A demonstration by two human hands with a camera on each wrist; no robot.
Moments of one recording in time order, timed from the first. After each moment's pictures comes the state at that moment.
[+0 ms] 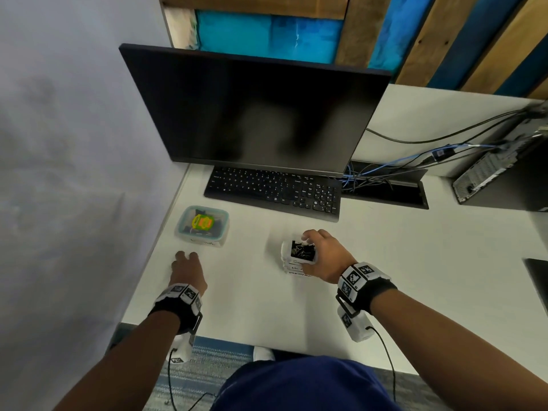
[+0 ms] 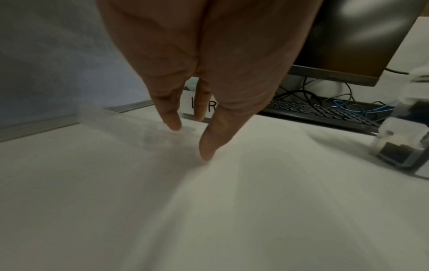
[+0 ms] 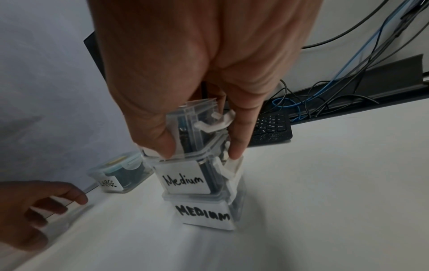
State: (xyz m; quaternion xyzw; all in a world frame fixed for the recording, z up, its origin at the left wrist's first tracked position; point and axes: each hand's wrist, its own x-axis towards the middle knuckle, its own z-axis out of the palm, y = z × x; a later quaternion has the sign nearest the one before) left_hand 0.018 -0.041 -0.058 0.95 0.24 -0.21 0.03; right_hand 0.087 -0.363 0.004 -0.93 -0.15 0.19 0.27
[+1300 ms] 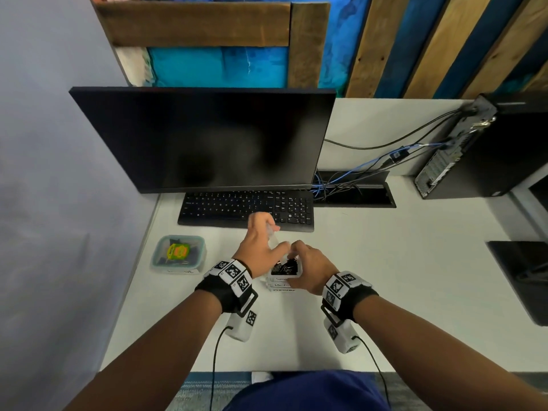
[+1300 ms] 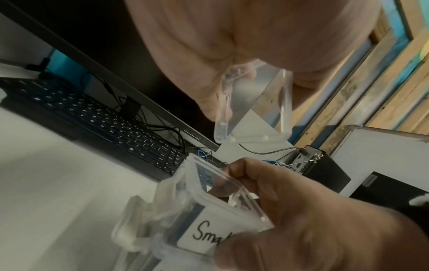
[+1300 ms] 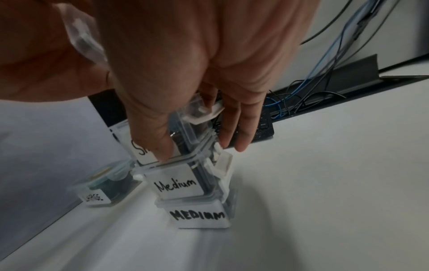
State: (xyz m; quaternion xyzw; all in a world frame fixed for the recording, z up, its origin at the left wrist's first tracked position) left_hand 0.093 -0.201 0.051 0.88 -0.09 -0.03 0.47; right_hand 0.085 -0.378 0.000 -0.93 -0.12 0.17 0.30
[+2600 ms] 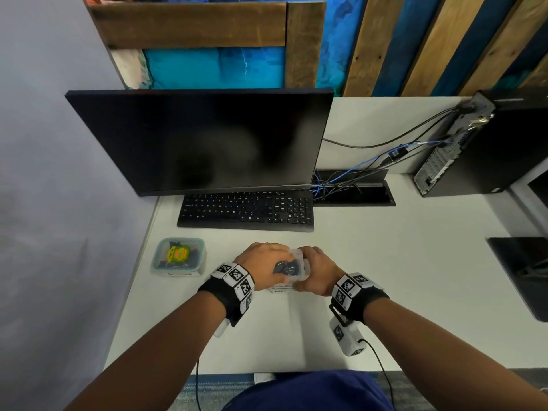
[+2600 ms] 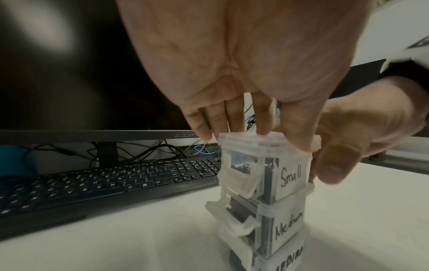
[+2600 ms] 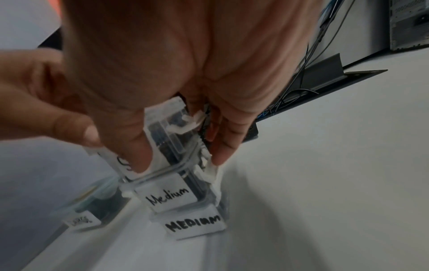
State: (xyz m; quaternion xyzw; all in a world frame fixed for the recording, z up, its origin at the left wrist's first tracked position) left_hand 0.095 -0.193 0.036 0.93 -0.28 -0.18 0.15; right_hand 0.079 -0.387 0.004 -0.92 -0.06 0.22 0.31
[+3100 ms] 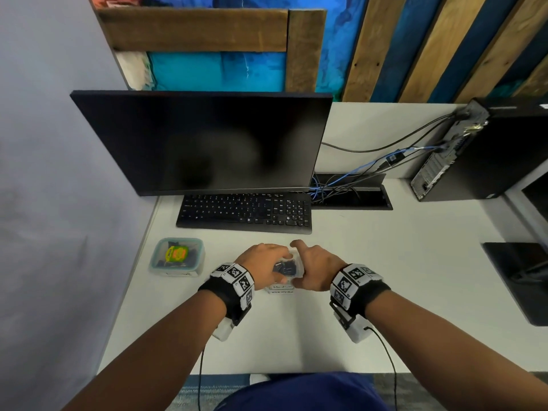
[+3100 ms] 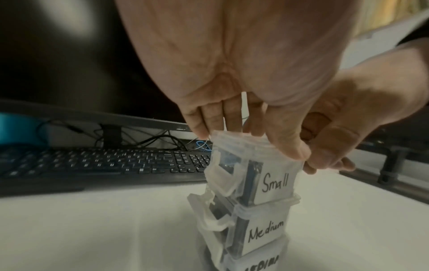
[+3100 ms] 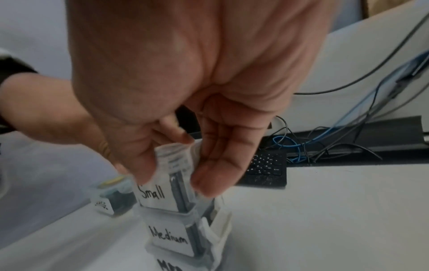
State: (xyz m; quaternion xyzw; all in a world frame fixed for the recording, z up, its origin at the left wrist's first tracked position) left_hand 0.091 -0.201 0.043 0.94 -0.21 -0.20 0.18; right_hand 0.086 -0.383 0.039 -0.95 -0.14 0.23 0.18
